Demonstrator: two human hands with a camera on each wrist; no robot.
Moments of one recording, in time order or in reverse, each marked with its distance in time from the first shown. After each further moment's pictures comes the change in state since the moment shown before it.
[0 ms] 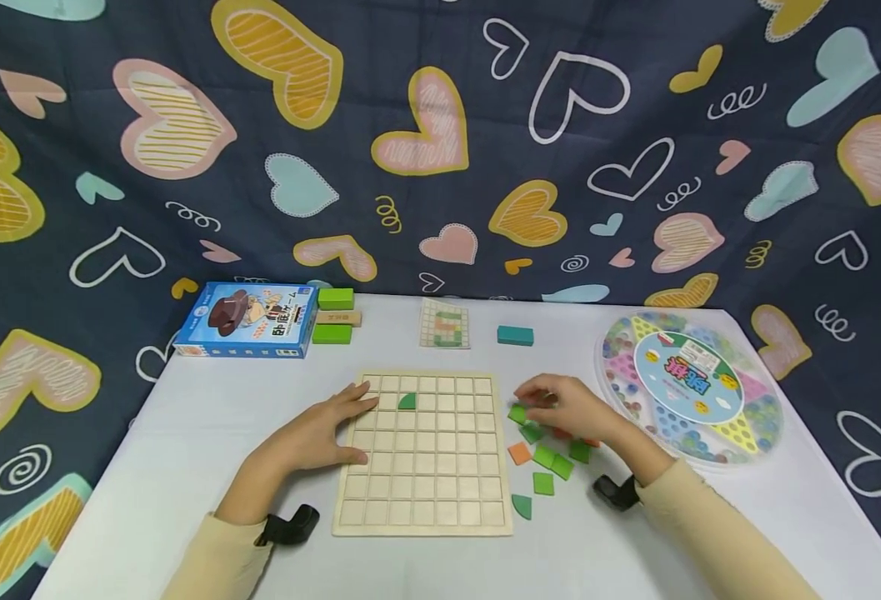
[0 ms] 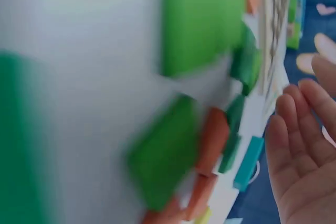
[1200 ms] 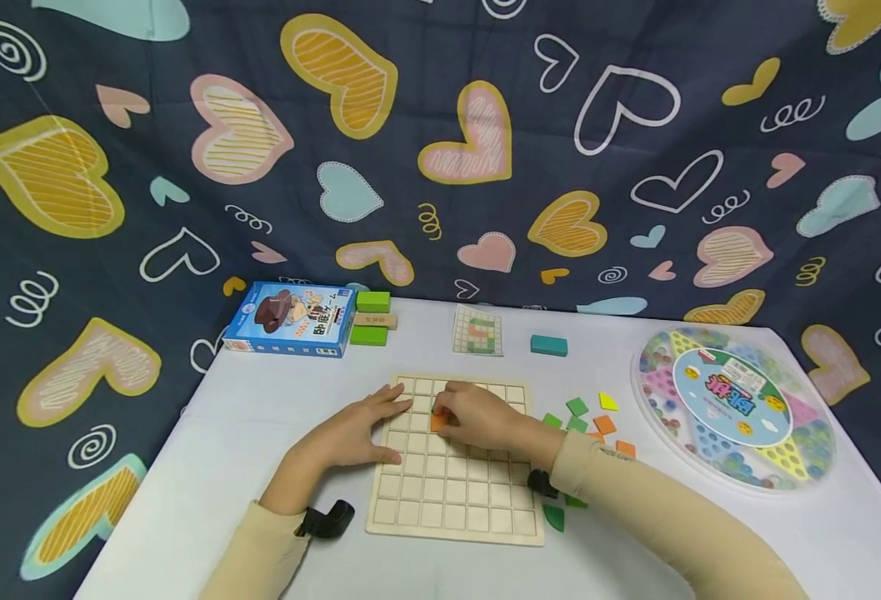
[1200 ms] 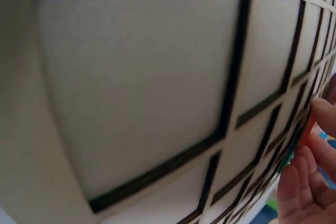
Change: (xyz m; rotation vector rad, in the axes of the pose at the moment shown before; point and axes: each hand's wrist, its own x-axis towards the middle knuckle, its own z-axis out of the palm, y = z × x) left_hand -0.004 -0.002 0.002 -0.007 0.024 0.010; right_hand 0.097 -0.091 0.096 -0.455 -0.140 -0.242
